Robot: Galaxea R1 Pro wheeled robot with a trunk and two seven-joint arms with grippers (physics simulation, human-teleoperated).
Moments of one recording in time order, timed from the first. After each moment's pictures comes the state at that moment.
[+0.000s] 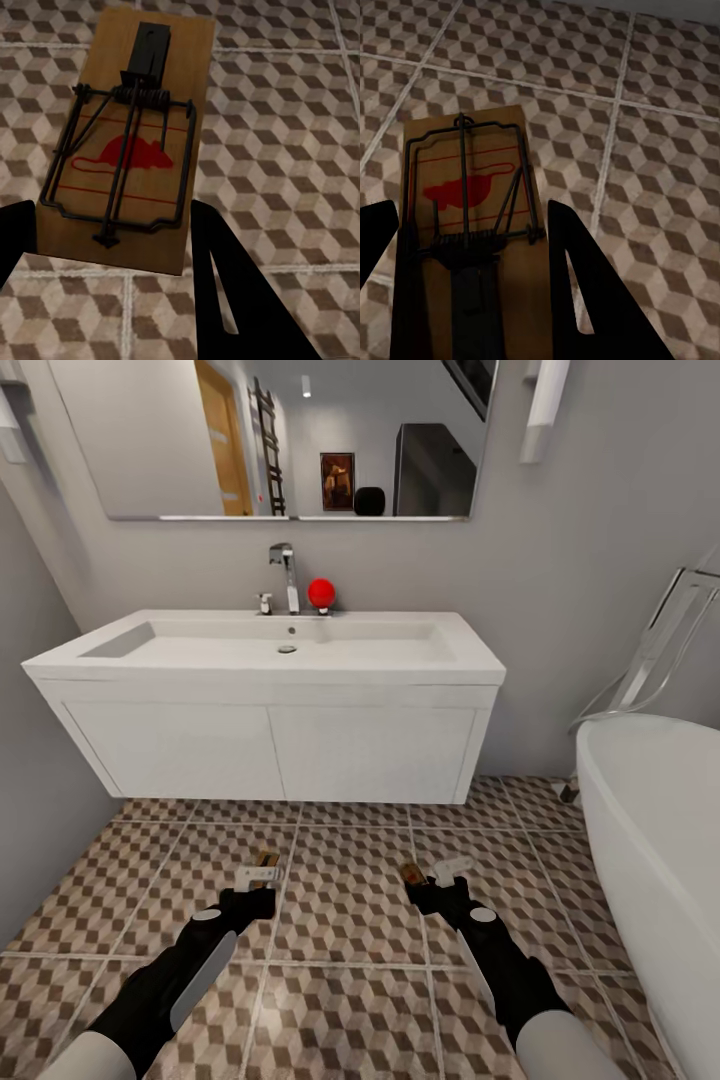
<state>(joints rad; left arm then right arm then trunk) -0.50 0.15 -0.41 -1.00 0.47 0.38 0.21 -0.56 0.09 0.03 -0.75 0.16 0.17 0.13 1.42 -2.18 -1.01</state>
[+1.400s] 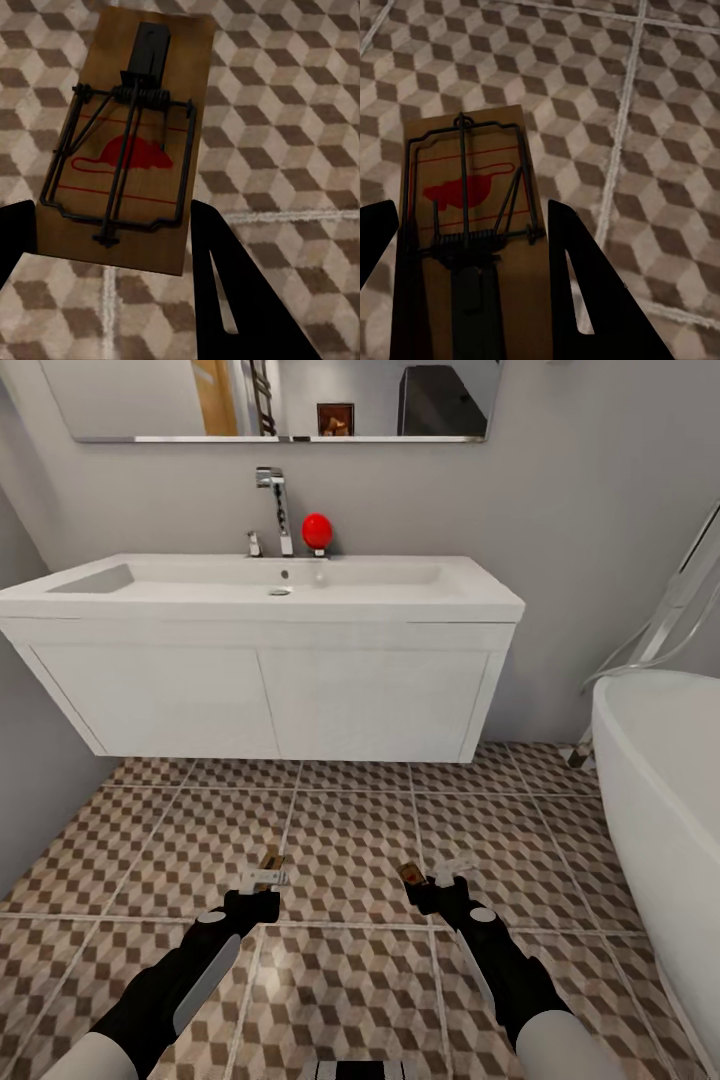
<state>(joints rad) -0.50 0.15 -0.44 -1.00 0.47 0.38 0.21 -0.56 0.09 0.03 -0.75 0.16 0.17 0.13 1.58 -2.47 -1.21</state>
